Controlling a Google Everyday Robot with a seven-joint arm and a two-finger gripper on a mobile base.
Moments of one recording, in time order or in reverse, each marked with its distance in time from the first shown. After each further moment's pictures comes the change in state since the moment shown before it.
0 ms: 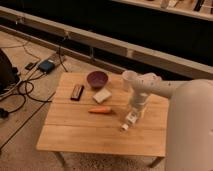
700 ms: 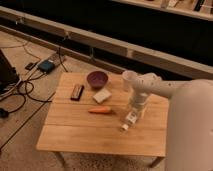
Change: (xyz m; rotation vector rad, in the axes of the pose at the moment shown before) arm 0.000 0.000 0.000 0.000 0.000 0.001
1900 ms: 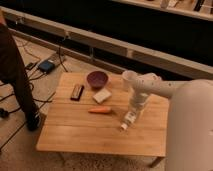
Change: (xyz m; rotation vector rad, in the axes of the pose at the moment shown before) arm 0.013 0.002 -0.010 0.003 0.054 0.017
